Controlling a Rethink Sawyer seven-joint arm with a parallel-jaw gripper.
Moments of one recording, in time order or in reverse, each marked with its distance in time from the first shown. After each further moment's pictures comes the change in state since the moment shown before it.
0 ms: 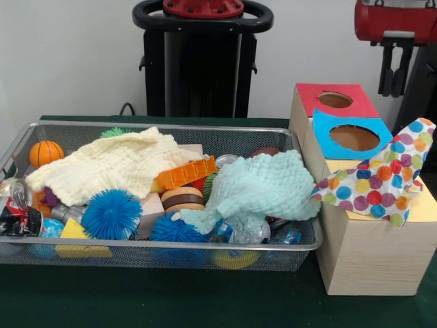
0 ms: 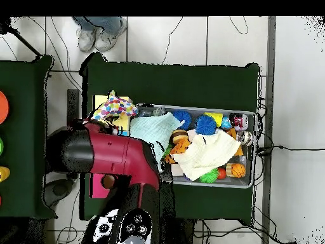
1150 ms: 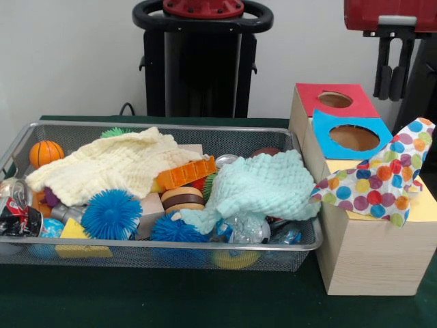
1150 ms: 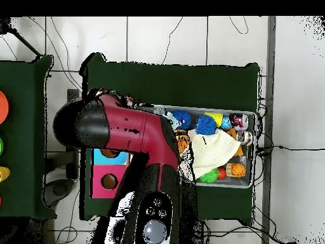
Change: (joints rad) arm -0.068 0.042 -0.014 -0.178 -0.028 0.000 0.000
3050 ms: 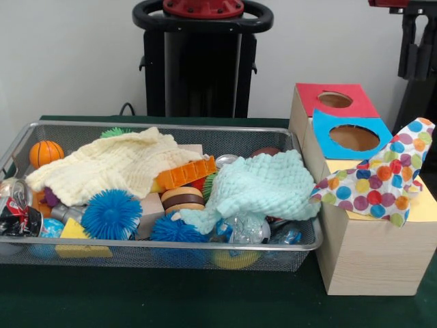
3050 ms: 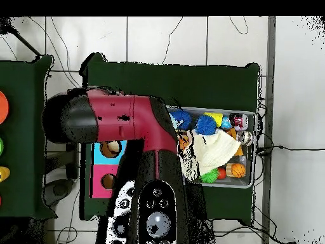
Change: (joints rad) arm -0.094 -0.064 0.195 -0.079 -0.244 0.153 -0.001
